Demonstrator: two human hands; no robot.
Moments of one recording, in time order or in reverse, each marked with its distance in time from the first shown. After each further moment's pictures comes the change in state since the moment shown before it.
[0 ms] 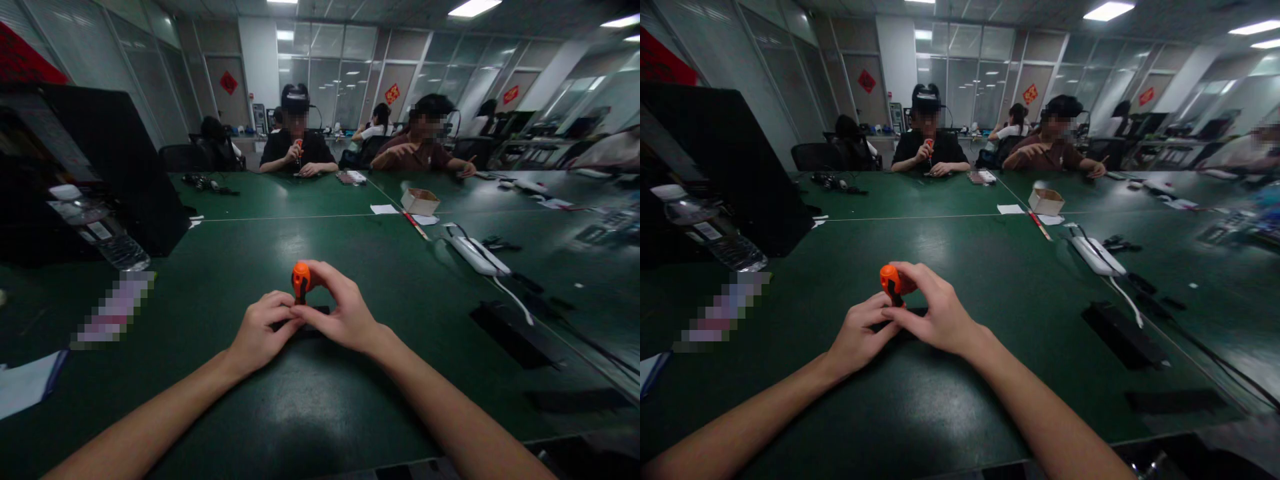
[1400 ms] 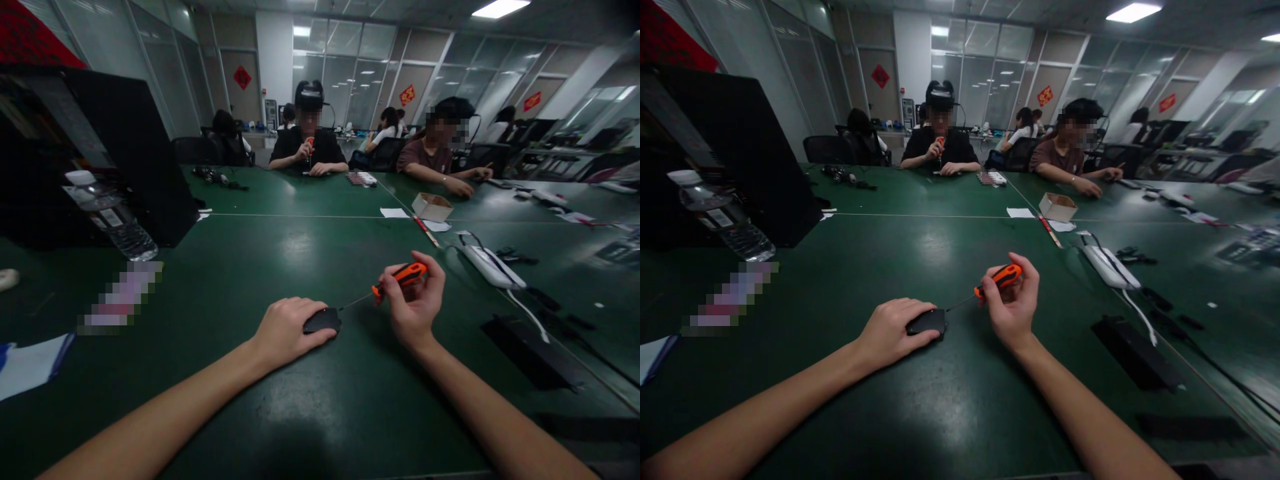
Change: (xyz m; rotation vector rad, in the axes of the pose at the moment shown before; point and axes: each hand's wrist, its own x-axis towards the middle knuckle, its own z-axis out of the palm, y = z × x) left_hand 0.007 -0.003 0.029 0.314 -0.302 -0.147; right_hand -0.045 0.039 -0.048 0.043 0.518 0.254
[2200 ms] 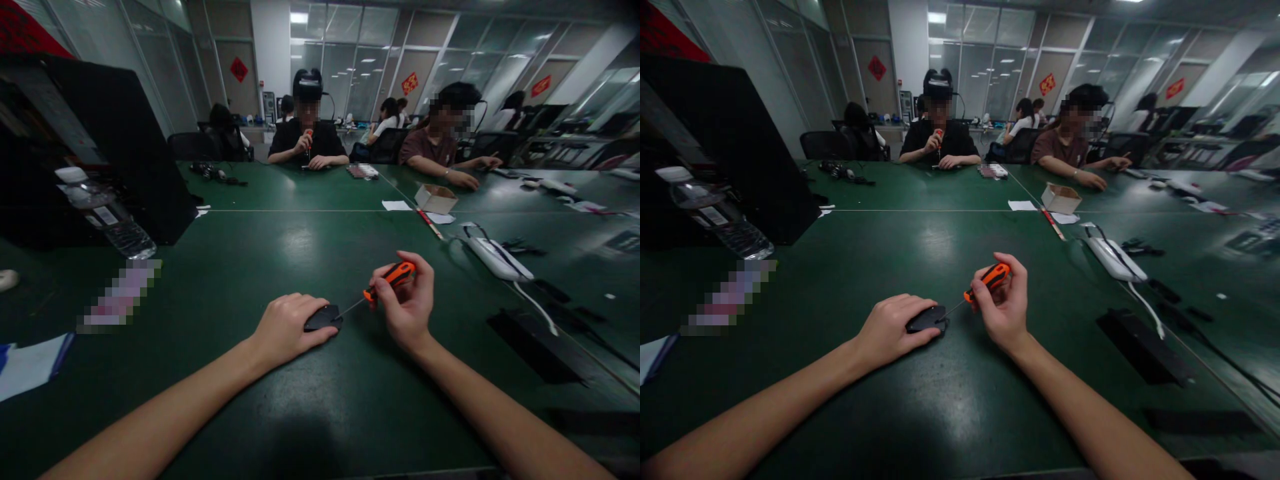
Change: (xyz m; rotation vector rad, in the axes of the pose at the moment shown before) left_hand 0.000 0.000 -0.001 0.020 0.014 0.059; right_hand -0.007 -0.010 0.005 0.055 -0.129 0.065
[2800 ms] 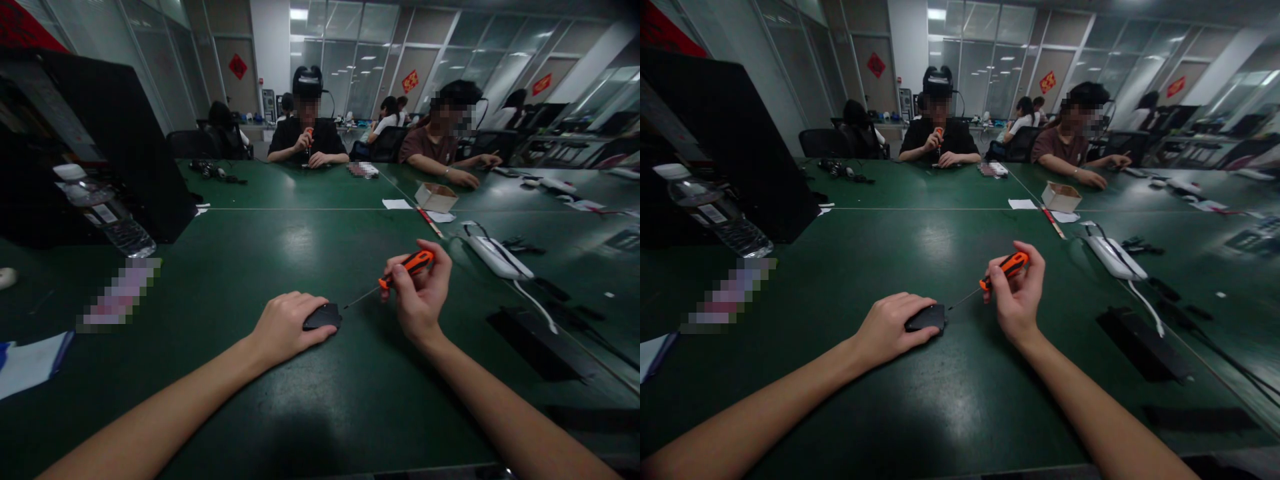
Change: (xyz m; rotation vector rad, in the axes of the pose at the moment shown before) left_hand -0.002 -0.001 -0.002 -0.003 0.014 0.014; right_hand 0.008 0.005 -0.008 0.029 0.117 0.060
